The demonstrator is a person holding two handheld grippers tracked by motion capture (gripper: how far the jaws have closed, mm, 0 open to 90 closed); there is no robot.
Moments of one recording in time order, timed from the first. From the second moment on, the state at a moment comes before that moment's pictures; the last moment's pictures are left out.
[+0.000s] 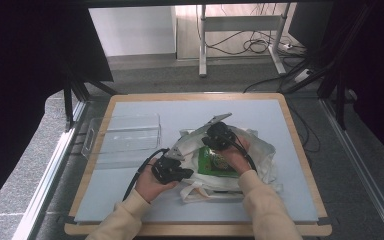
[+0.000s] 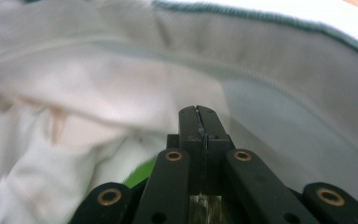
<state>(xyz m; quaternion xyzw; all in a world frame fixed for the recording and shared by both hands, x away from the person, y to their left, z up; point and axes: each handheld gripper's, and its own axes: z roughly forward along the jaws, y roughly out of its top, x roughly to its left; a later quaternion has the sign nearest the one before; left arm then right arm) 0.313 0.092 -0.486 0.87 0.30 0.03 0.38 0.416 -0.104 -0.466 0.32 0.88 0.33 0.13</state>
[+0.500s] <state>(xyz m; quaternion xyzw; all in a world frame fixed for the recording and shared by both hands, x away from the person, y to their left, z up) 0.312 0.092 -0.486 0.87 0.30 0.03 0.38 0.355 -0.137 -0.458 0.28 0.89 0.35 0.09</state>
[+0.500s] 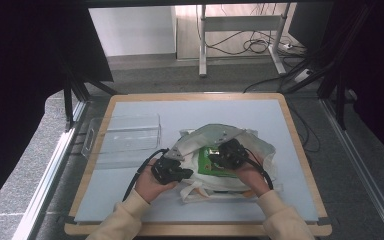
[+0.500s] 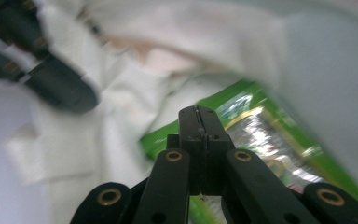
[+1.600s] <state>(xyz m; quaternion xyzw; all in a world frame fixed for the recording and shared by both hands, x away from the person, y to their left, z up) 0.307 0.103 -0.464 0.86 0.29 0.04 0.42 0.336 -0.196 -0.450 0.31 0.88 0.34 0.10</state>
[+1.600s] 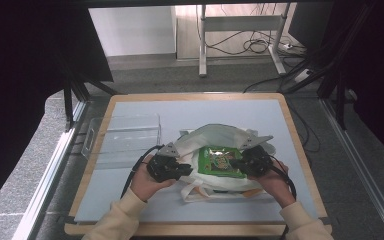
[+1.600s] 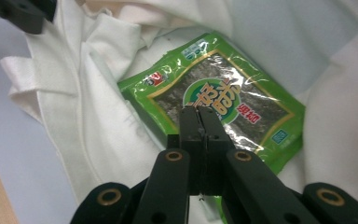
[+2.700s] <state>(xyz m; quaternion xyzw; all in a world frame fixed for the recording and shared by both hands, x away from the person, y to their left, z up) 0.307 0.111 -0.453 0.85 0.31 0.07 0.42 0.370 -0.202 -0.467 0.39 0.87 0.26 0.13</state>
